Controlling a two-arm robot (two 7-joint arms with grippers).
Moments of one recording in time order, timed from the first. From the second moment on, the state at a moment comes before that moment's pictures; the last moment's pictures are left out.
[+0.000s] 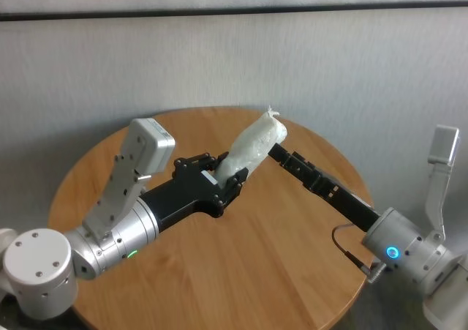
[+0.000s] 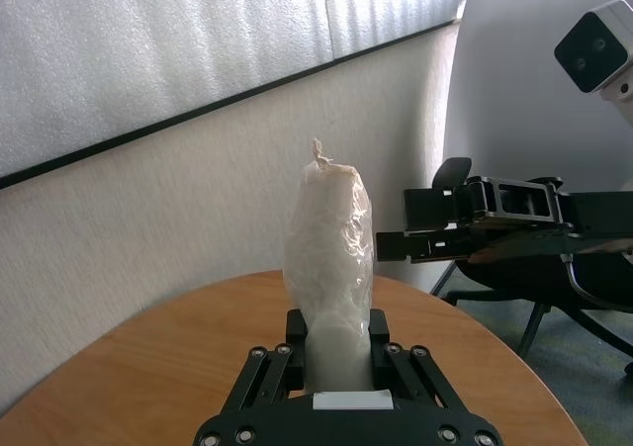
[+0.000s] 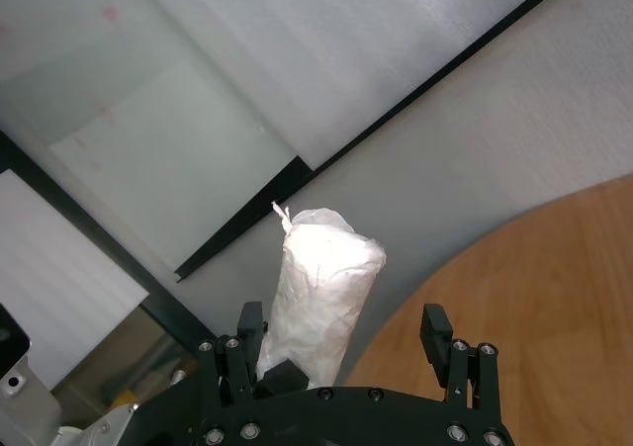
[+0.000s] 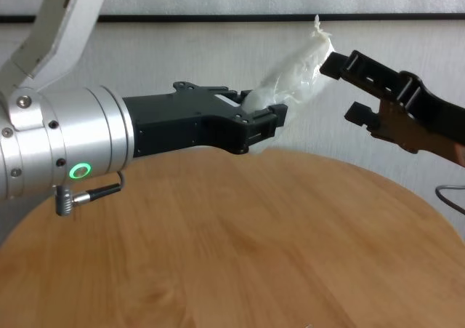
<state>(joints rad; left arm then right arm) -0.25 0.39 0.45 -1.65 -0.26 0.06 -0.43 0.17 0.43 -0.37 -1.55 1.17 0.16 0.45</state>
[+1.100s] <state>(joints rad) -0.25 0.39 0.45 -1.65 -0.26 0.06 -0.43 0.28 0.39 -0.46 -1.46 1.19 0.13 0.47</state>
